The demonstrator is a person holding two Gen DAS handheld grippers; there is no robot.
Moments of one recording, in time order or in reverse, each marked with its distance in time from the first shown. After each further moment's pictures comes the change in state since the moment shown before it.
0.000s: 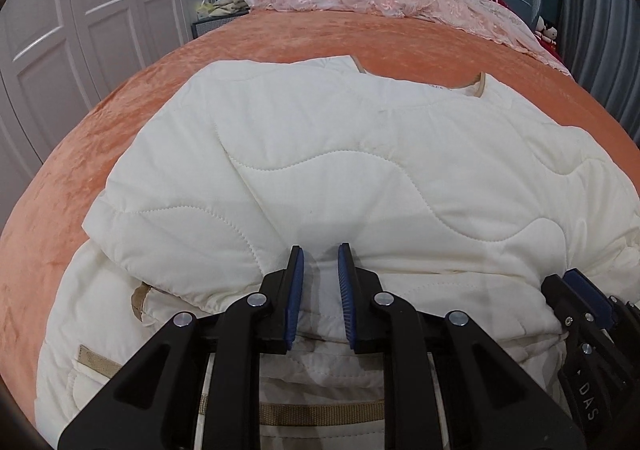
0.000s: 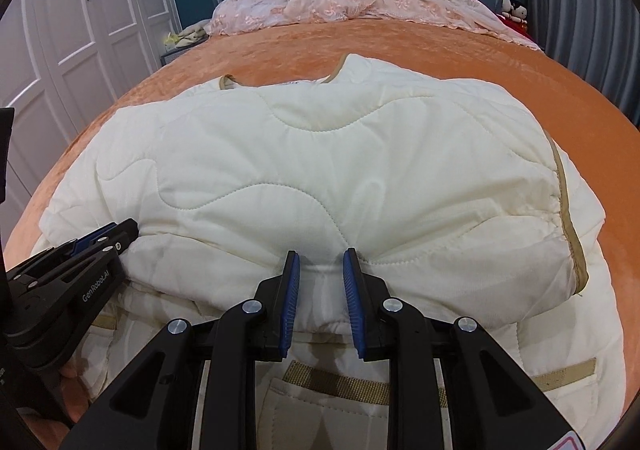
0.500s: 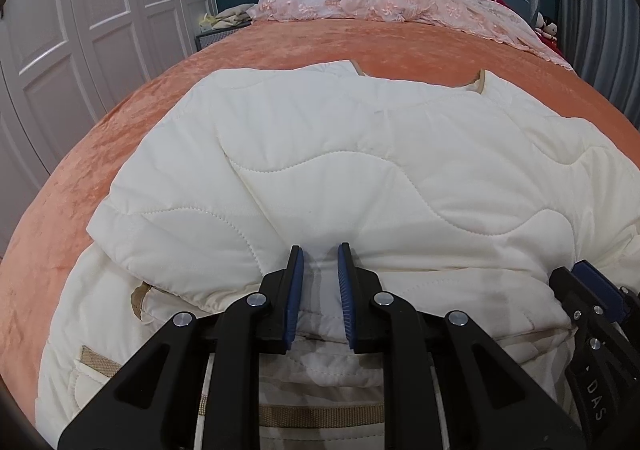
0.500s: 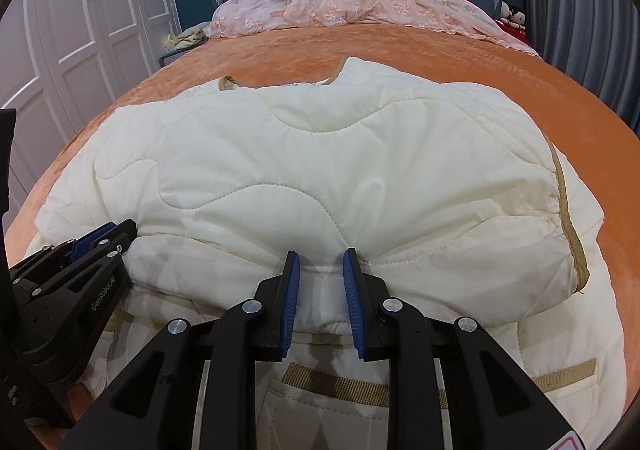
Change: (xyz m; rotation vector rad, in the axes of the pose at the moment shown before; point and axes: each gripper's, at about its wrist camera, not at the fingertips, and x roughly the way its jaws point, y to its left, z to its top) left arm -0.002 -0.009 -0.009 0.031 -0.039 0.042; right arm -0.001 0.003 -0.004 -0.006 -0.016 -0.014
